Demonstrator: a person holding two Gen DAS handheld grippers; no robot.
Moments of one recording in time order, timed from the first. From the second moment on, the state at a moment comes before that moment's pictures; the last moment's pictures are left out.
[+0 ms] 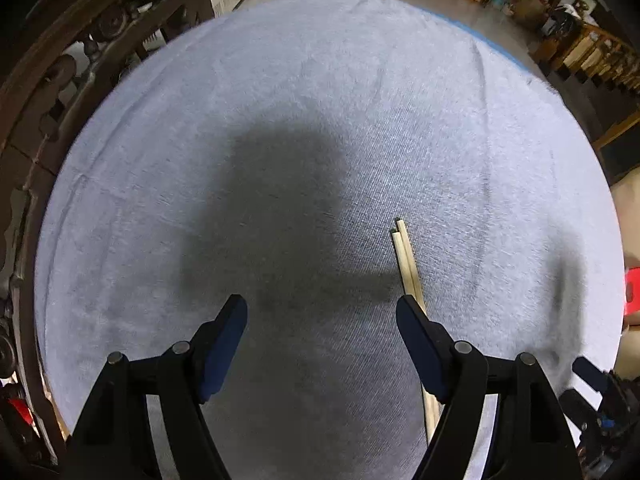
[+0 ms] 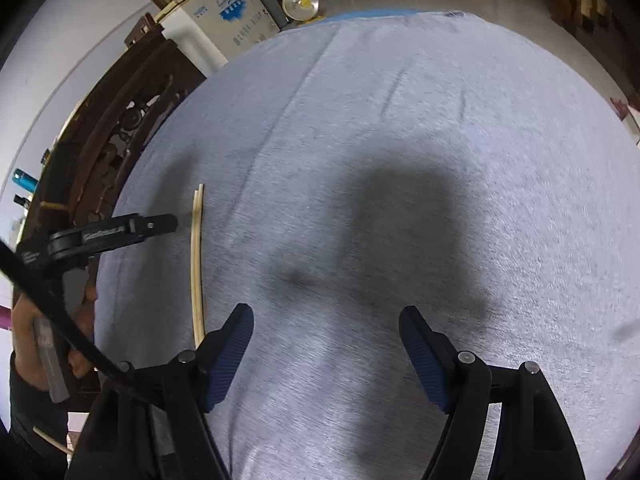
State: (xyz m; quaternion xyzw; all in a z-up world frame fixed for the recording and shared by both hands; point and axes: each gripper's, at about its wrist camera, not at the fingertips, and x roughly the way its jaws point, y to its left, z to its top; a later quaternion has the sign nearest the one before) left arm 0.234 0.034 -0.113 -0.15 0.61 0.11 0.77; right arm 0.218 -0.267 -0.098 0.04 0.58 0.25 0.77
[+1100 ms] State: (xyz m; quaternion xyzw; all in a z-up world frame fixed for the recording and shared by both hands) left arm 0.294 0.067 -0.118 -0.22 0.68 0.13 0.69; right arm 0.229 -0.259 -0.096 0.03 0.58 0.27 0.77
